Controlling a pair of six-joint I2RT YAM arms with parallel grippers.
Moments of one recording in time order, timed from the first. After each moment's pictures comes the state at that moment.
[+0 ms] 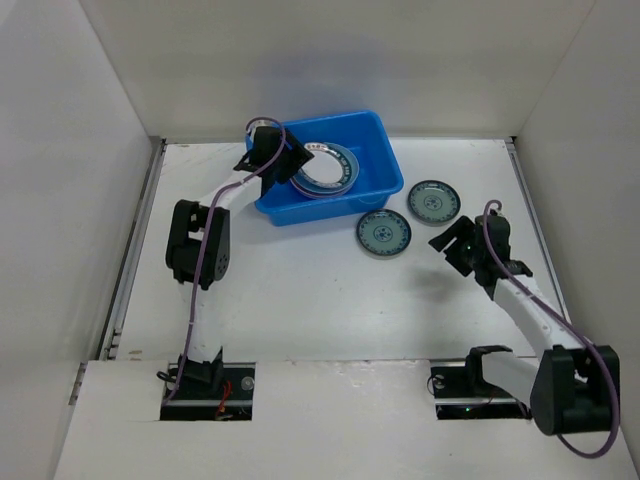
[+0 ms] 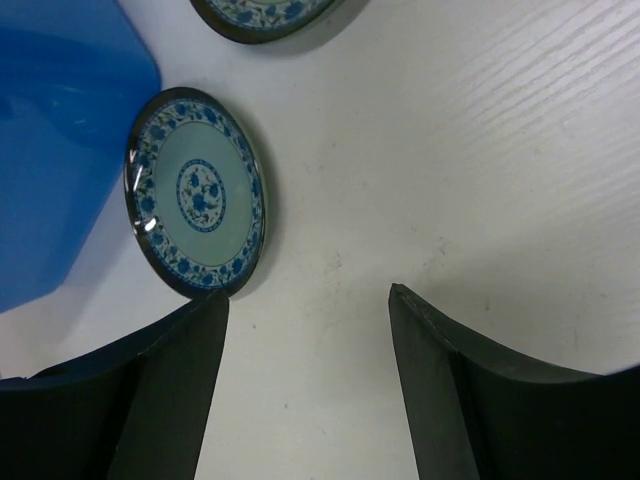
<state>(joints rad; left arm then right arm) -0.29 2.09 1.59 -0.03 0.08 -0.92 0.05 1.04 0.57 -0.21 -0.05 0.79</state>
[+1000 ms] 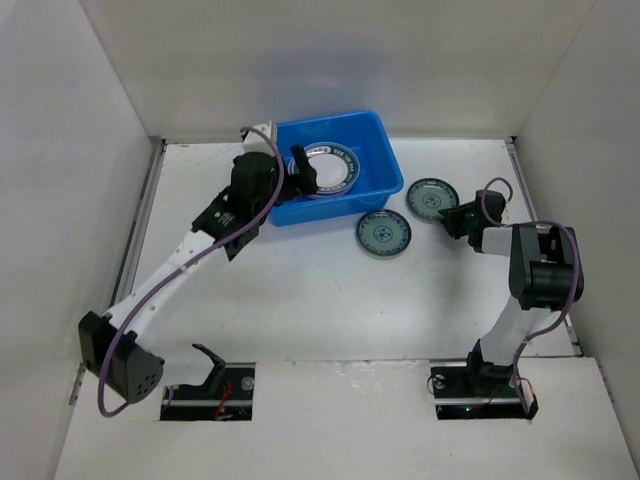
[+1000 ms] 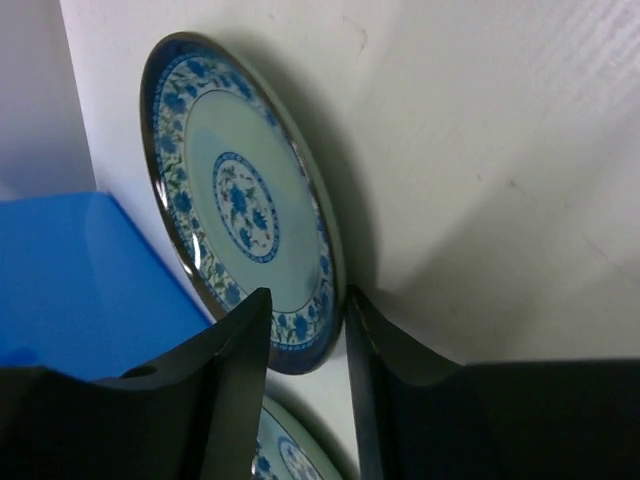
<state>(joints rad) -0.59 1.31 1.27 -0.25 -0.27 -0.48 -0.11 1.80 0.81 0.32 -0.09 1.20</state>
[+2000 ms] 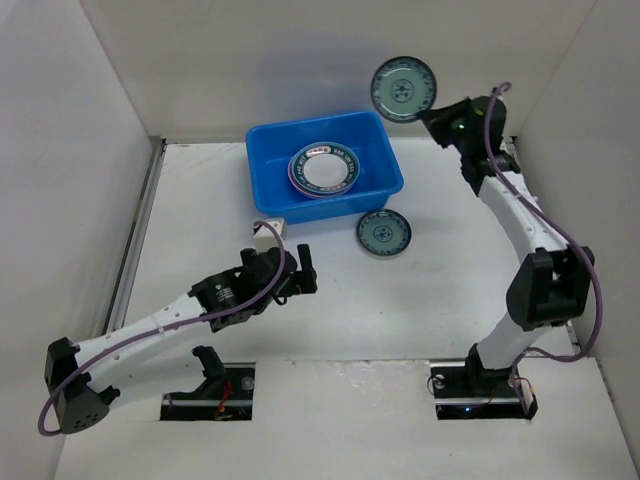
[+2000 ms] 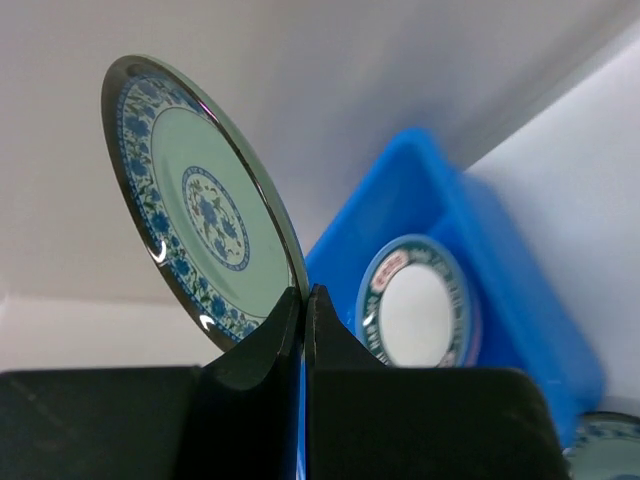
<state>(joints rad) -0.99 0.95 0.80 -0.59 -0.48 -0.79 0.09 1.64 1.47 0.00 -0.07 1.08</state>
